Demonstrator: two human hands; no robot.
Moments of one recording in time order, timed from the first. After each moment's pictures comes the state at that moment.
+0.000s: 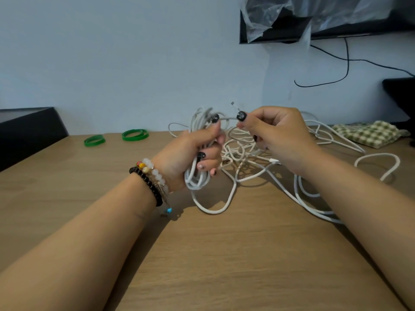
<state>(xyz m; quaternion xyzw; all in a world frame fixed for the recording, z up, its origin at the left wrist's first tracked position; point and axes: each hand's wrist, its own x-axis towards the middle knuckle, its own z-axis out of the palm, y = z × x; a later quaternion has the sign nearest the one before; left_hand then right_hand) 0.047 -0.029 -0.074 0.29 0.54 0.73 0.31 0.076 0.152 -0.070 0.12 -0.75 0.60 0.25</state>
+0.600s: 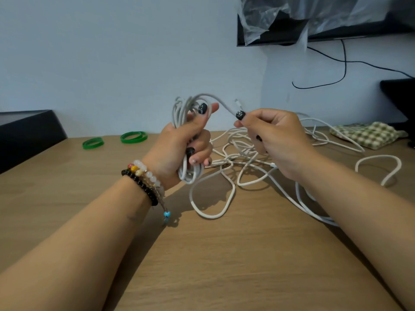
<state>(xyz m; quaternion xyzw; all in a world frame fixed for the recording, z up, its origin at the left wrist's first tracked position) 0.050 -0.032 -0.066 0.31 0.52 0.78 0.17 0.079 0.147 -0.068 0.07 -0.72 0.66 0.22</state>
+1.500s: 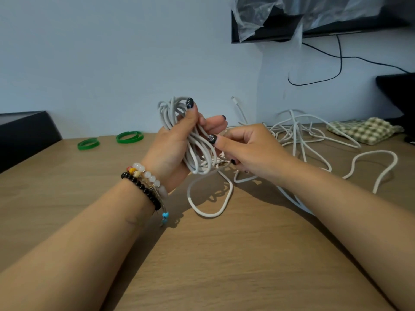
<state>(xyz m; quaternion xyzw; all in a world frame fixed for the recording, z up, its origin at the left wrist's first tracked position) 0.053 -0.020 -0.068 0.23 0.50 0.83 0.11 0.081 0.131 -0.081 0.13 -0.81 0.55 0.13</state>
